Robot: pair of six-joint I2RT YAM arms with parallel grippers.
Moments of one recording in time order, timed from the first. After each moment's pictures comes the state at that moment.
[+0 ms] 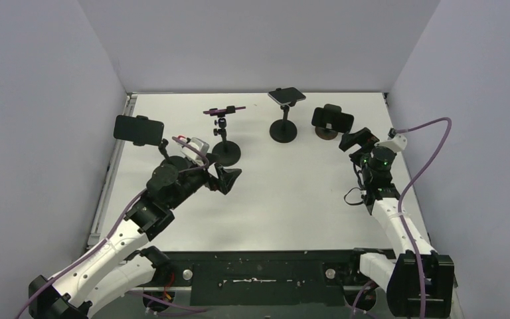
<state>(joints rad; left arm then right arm) -0.67 0.80 0.63 0.11 0.07 -0.24 -0.02 1.01 0.54 0.24 0.10 0.63</state>
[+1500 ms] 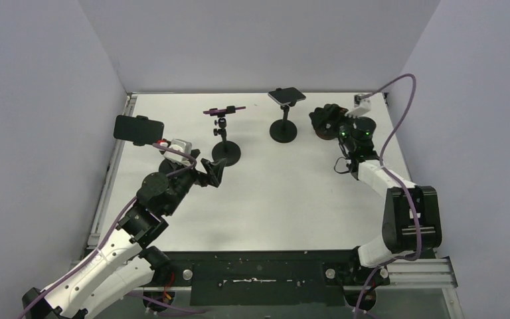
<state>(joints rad) -0.69 0.69 0.61 0.10 -0.20 -0.22 0.00 1.51 0.81 0.58 -0.30 0.51</state>
